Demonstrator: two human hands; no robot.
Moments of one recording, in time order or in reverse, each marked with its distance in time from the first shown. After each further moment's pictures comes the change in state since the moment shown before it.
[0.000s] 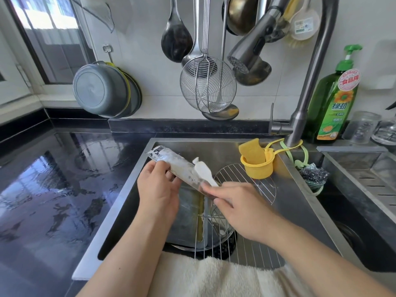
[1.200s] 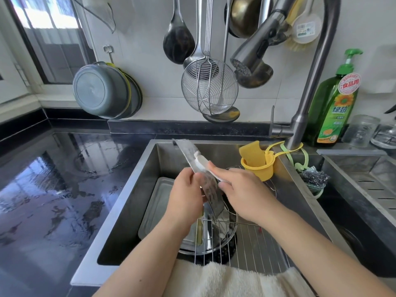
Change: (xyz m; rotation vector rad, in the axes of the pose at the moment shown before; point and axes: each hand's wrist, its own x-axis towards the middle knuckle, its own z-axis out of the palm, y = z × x) left_hand -0.016 -0.029 0.009 0.747 -0.246 -0.023; right_hand 0.031 0.011 -0.009 -0.185 0.052 0.083
